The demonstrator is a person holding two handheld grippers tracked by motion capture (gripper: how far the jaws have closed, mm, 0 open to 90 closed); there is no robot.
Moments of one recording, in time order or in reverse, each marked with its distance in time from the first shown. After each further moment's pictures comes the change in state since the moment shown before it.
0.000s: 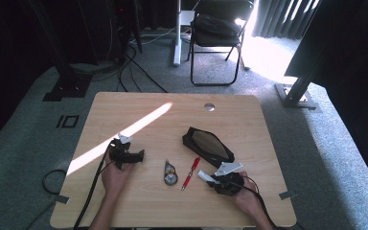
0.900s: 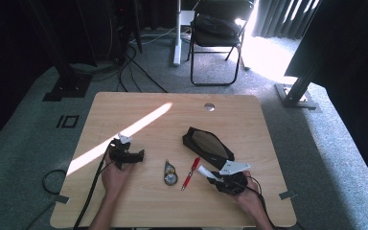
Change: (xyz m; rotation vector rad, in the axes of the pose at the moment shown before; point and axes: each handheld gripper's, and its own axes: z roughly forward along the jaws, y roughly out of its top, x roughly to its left) left arm 0.000 0.000 0.000 0.000 0.000 0.000; right arm 0.004 0.007 -0.023 -0.141 -0.012 0.013
